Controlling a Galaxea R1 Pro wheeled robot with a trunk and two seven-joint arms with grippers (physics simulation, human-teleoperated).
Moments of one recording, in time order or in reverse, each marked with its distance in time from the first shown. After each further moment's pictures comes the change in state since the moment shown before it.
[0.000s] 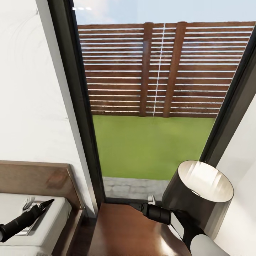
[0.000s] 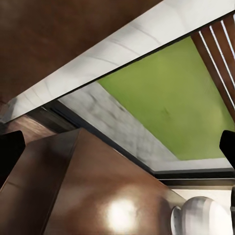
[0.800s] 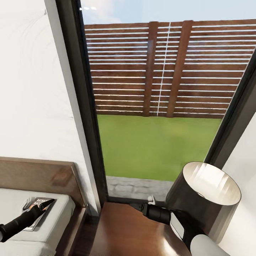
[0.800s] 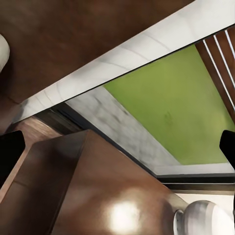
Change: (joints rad) left arm 0.000 0.000 0.000 0.000 0.000 0.000 0.000; right arm 0.000 0.000 0.000 0.000 0.000 0.000 0.000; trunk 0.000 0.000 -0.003
